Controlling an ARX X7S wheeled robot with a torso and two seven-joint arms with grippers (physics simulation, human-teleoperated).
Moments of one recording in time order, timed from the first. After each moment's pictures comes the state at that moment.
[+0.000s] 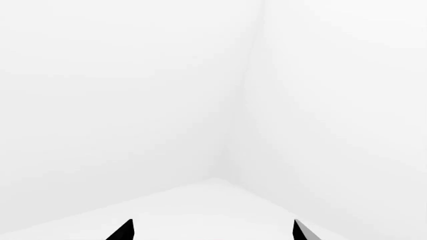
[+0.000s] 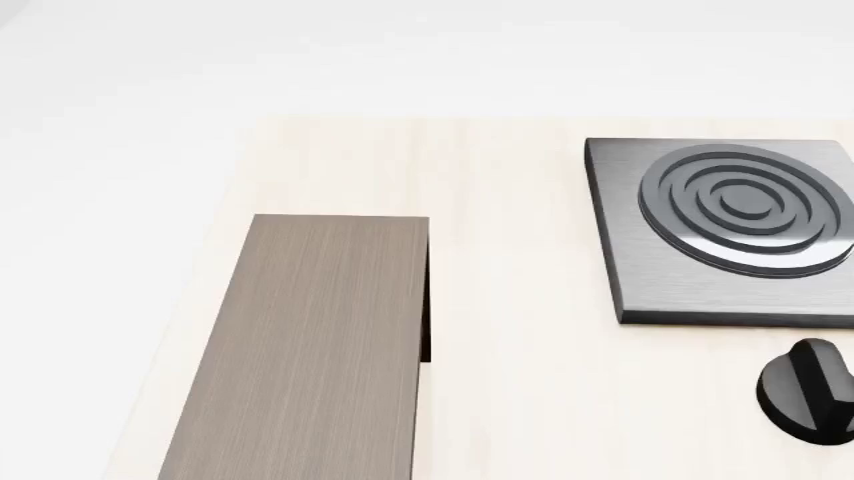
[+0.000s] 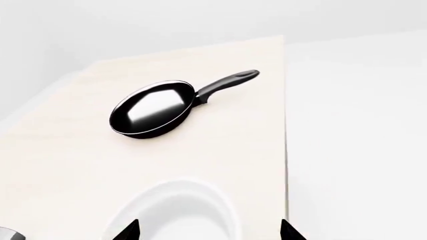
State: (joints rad) left arm -0.49 -0.24 -0.21 0.29 -0.30 -0.47 -0.51; right arm 0.59 0.28 0.87 -0.36 0.14 1.13 0.58
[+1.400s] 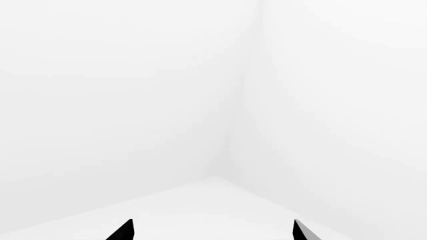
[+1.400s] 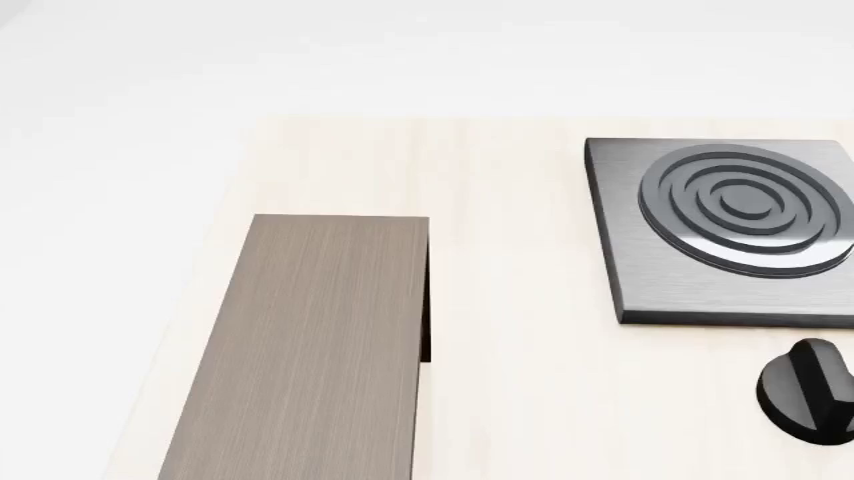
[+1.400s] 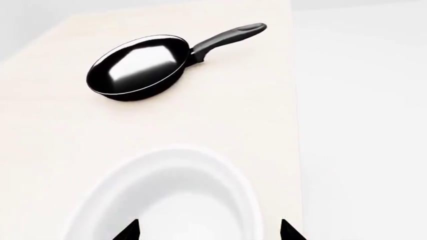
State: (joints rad) left arm -0.49 -0.26 -0.19 0.28 -0.32 -0.46 -0.53; right arm 0.64 0.32 0.86 0.06 0.12 0.91 0.59
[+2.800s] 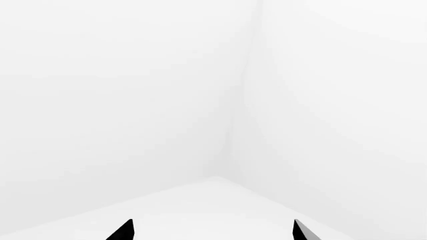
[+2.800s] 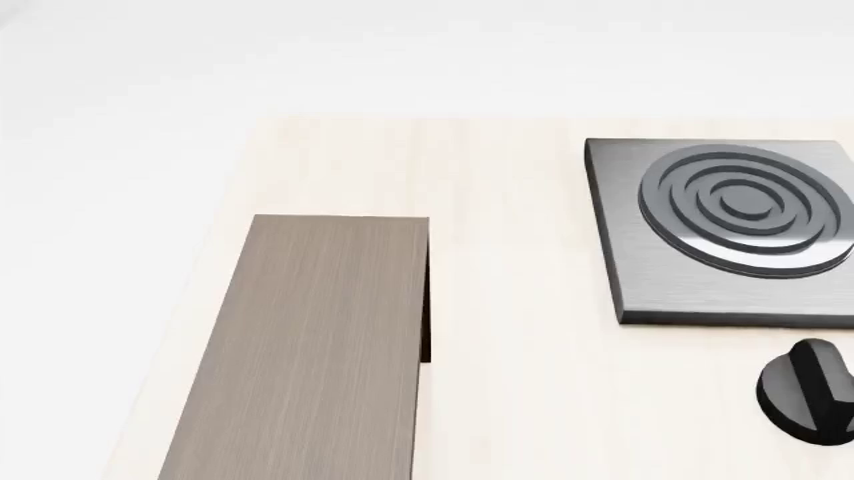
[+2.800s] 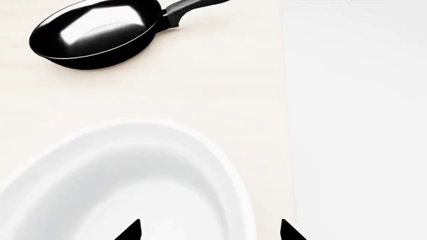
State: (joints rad) left arm -0.48 -0.27 -0.17 0.27 -0.33 -0.45 -0.55; right arm 0.68 0.40 0.86 0.44 0.08 0.70 0.60
